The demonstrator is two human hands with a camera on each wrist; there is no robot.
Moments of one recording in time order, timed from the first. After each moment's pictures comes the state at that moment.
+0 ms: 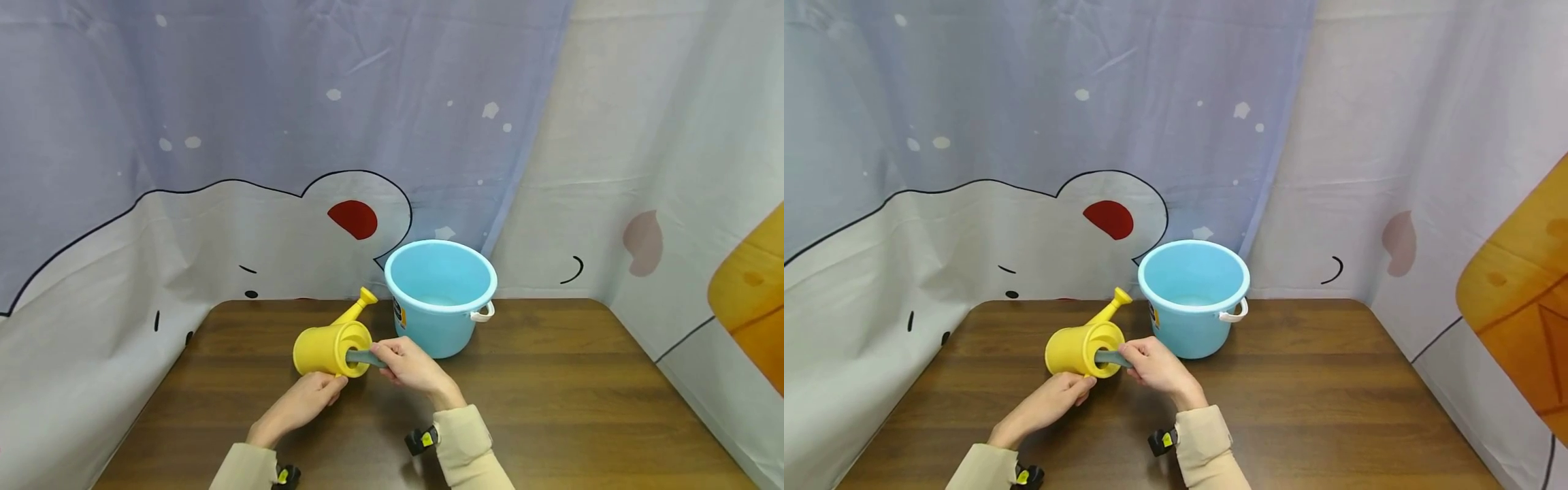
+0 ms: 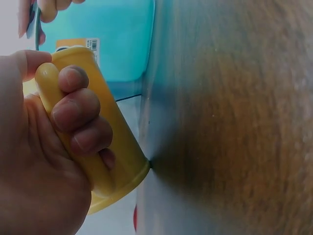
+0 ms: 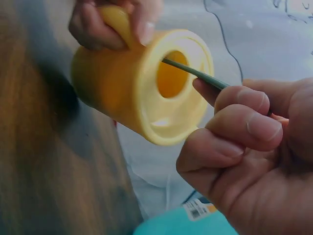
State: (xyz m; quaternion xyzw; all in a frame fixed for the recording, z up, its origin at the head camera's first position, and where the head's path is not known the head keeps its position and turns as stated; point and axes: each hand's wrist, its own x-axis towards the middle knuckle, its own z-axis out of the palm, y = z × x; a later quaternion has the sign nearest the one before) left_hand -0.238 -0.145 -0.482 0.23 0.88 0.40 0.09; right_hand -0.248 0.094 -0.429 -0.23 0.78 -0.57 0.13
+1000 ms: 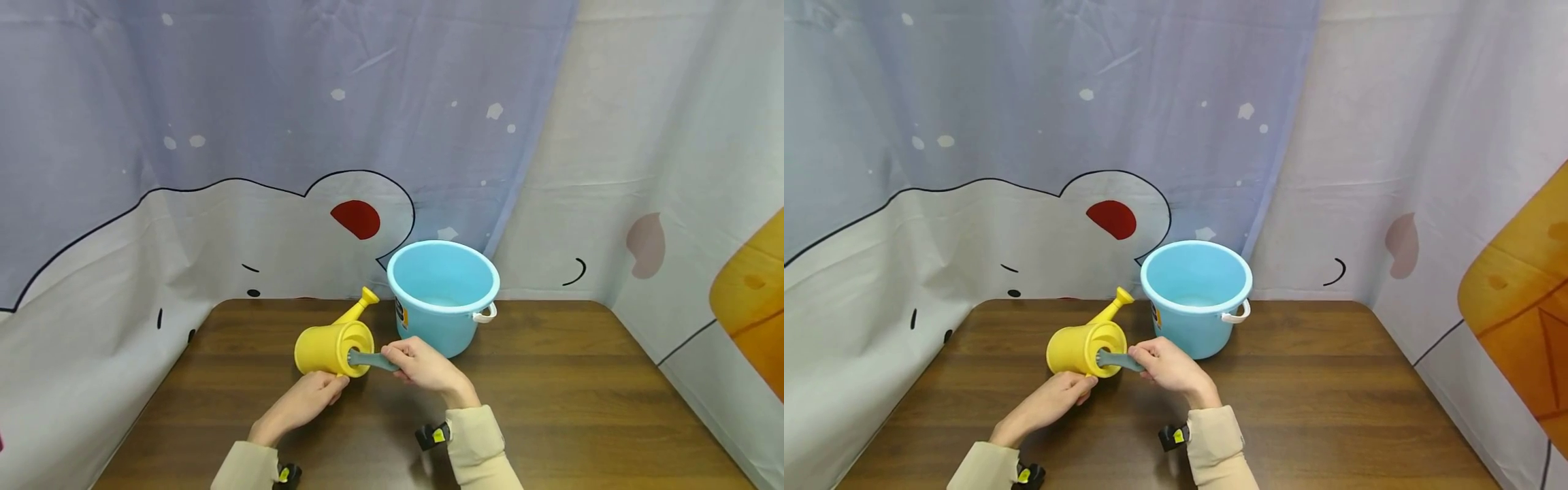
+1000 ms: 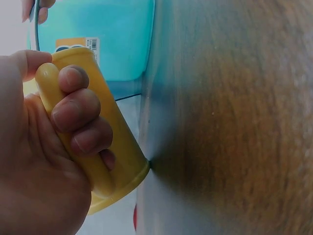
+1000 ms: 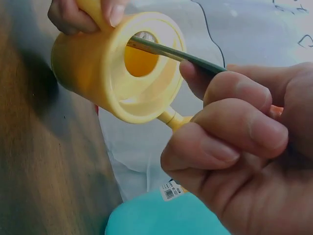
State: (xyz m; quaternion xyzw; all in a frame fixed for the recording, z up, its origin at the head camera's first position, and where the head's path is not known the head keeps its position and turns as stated) left_hand -0.238 -0.146 -0.483 0.23 0.88 0.40 0.09; right_hand -0.248 0.114 -0.423 -0.26 0.80 -0.52 0.14
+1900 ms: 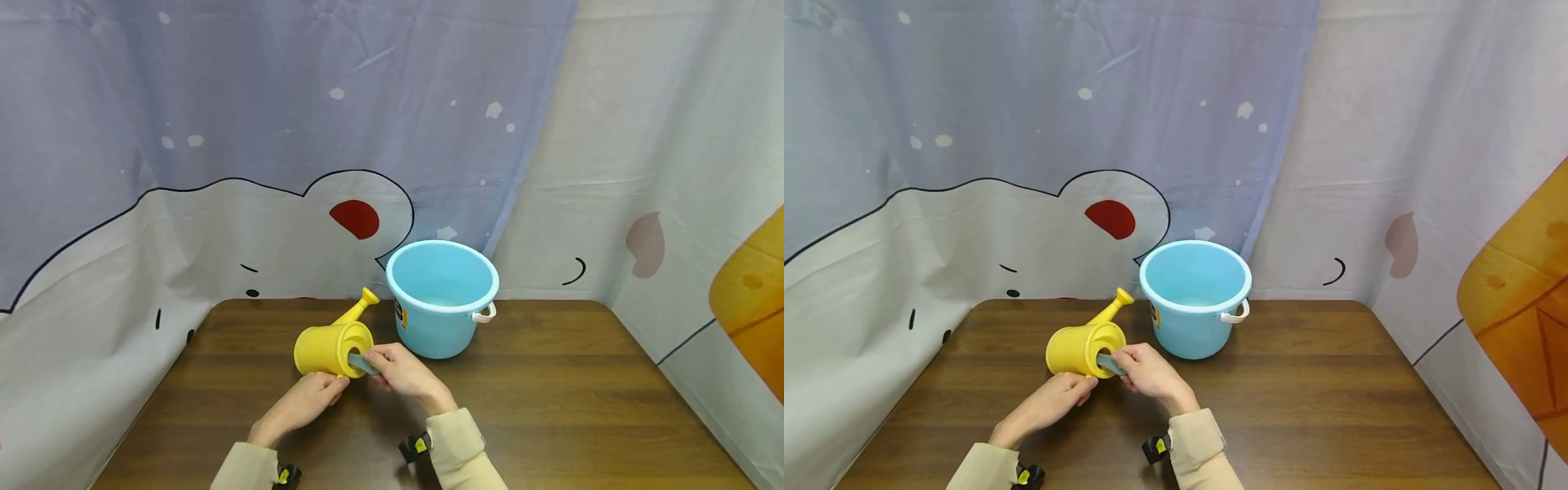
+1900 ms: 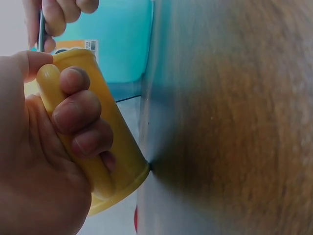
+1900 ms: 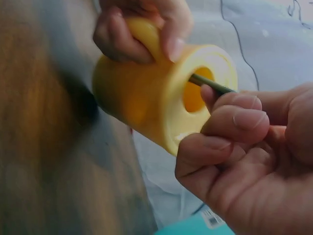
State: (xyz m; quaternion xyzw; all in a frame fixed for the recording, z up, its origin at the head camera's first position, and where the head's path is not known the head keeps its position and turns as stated) left_hand -0.237 -0.144 -0.484 0.24 0.89 0.39 0.08; right_hand -0.249 0.081 -0.443 -0.22 0.77 -0.58 0.15
